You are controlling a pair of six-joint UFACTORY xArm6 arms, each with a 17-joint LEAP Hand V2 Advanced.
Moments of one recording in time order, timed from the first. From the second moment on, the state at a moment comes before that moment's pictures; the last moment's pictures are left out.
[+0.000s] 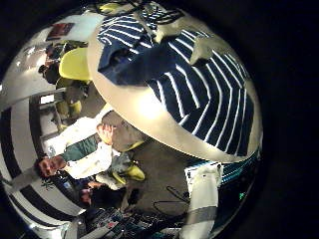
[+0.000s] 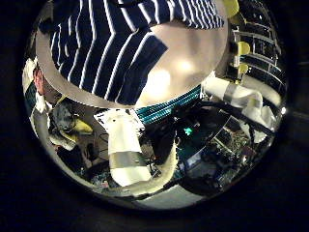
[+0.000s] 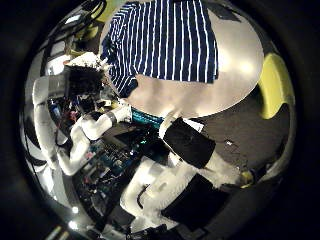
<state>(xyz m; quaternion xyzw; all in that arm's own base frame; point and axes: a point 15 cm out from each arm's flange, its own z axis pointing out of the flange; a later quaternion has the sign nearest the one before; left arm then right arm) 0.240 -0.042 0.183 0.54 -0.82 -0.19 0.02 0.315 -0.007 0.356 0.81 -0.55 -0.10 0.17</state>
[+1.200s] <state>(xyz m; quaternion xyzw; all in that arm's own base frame) 0.293 -0.030 0.197 0.58 -0.80 -0.13 -0.06 0.297 0.037 0.331 0.81 -0.54 -0.14 0.18</state>
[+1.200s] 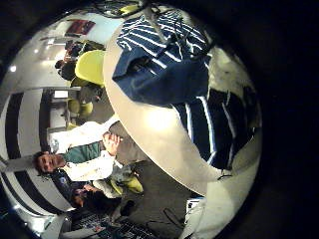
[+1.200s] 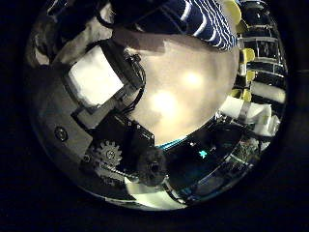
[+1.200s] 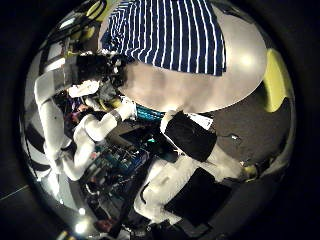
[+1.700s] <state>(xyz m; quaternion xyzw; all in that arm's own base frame) 0.295 -0.028 0.218 0.56 -0.81 -0.15 -0.04 0.292 0.062 0.194 0.80 -0.56 -0.10 0.18</state>
